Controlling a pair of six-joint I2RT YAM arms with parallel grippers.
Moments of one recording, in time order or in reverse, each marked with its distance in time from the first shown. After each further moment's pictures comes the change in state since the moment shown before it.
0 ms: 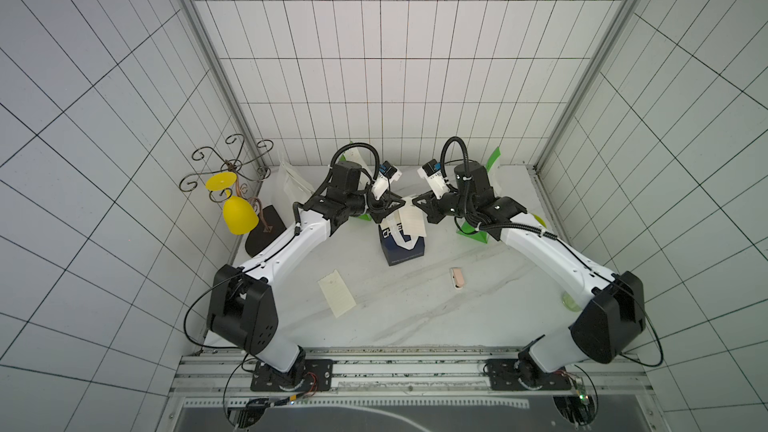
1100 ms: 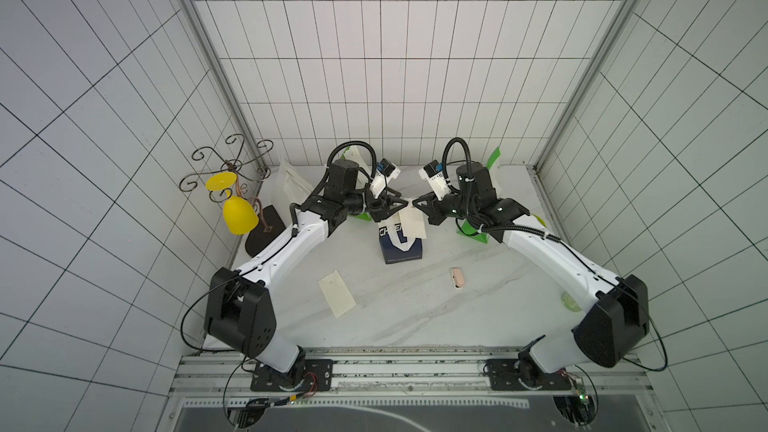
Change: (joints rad) left arm 0.008 -0.016 -0.005 0.031 0.046 -0.026; right arm 0.000 -0.023 -0.016 0.000 -0.026 0.010
